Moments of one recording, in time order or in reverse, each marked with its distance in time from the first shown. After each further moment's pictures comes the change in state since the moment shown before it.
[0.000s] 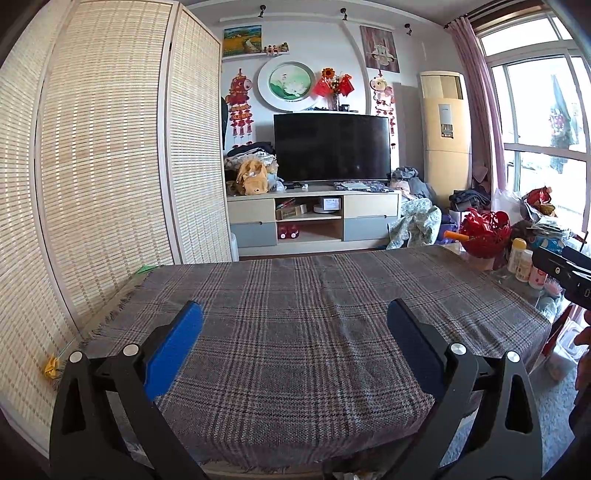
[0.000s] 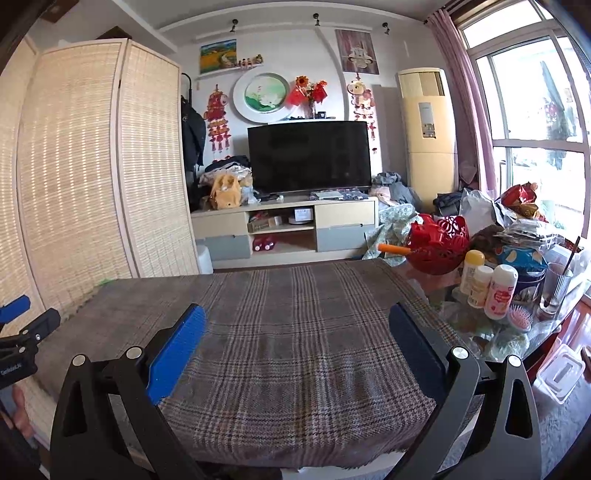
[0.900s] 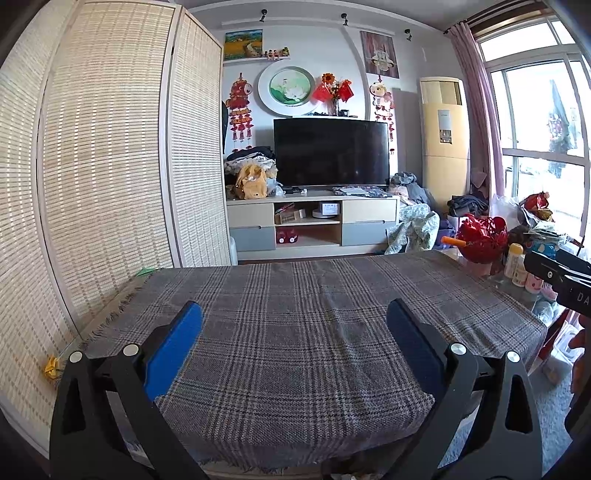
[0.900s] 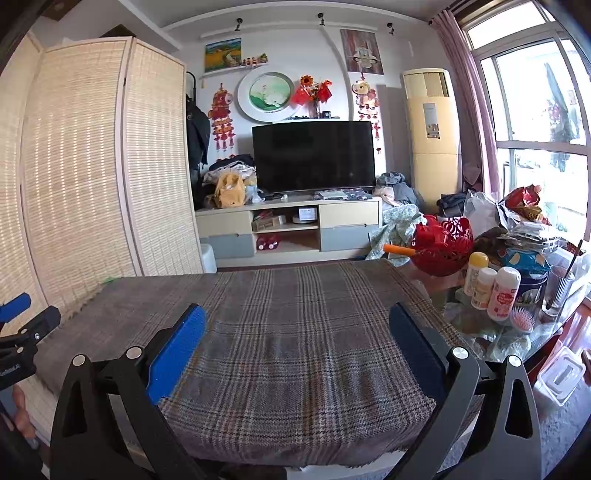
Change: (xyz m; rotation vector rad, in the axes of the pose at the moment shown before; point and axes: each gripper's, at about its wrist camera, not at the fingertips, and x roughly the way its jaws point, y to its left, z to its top) left arm -0.007 0.003 0.002 -0.006 -0.020 -0.008; right arm -0.003 0.008 0.003 -0.006 0.005 0.012
